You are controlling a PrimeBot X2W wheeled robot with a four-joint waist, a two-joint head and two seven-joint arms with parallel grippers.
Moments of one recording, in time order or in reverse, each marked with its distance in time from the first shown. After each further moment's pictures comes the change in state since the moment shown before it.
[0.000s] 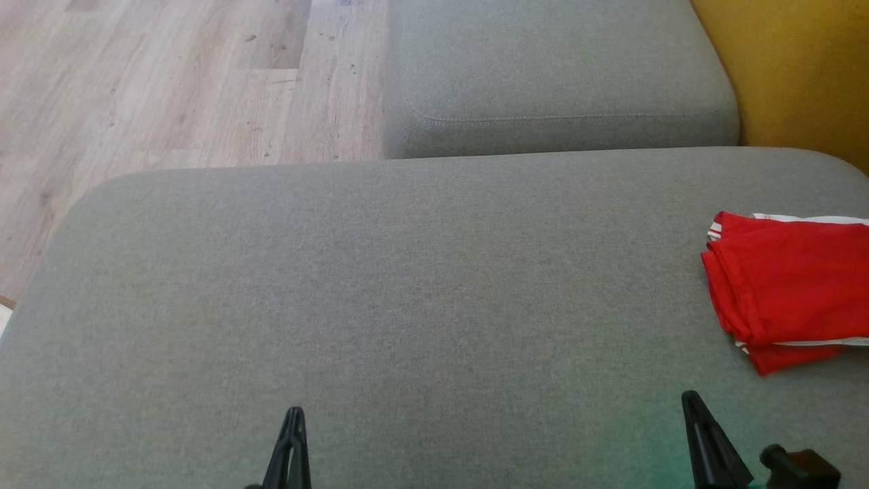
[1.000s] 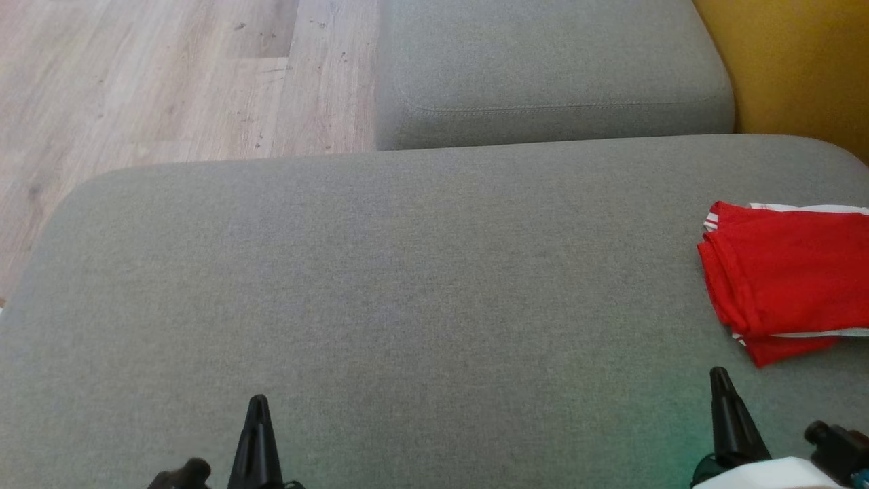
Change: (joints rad) left arm -0.070 0.010 0.063 0.048 -0.387 -0.081 0.070; right arm -0.061 0.001 -0.032 0.012 0.365 0.000 0.072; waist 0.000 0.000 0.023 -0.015
